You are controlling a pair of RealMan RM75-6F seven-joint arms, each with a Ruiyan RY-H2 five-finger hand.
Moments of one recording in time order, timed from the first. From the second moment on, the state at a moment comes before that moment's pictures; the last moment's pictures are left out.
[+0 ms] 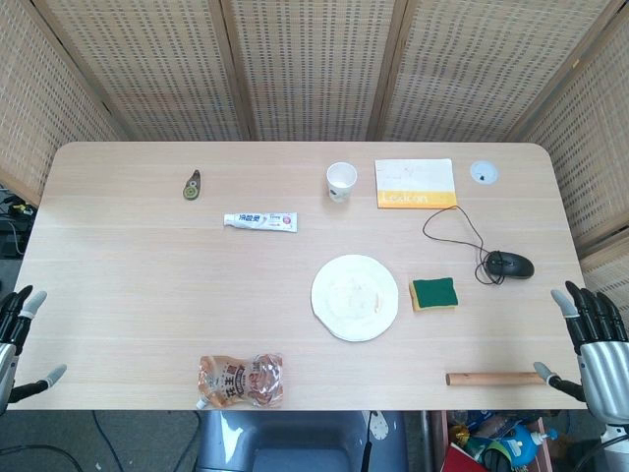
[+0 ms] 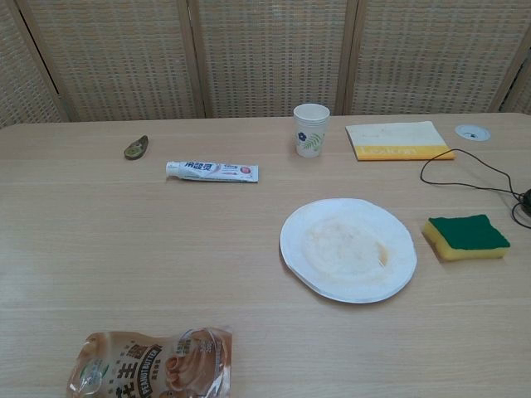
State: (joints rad) left arm 0.01 -1.02 0.04 -1.77 1.61 1.61 0.10; right arm 0.00 -1.03 0.04 -1.71 -1.65 1.63 -0.06
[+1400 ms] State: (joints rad) left arm -0.08 -1.08 -0.06 -1.77 1.37 1.44 0.21; right arm 0.56 -1.41 0.13 -1.28 -1.37 0.83 -0.20
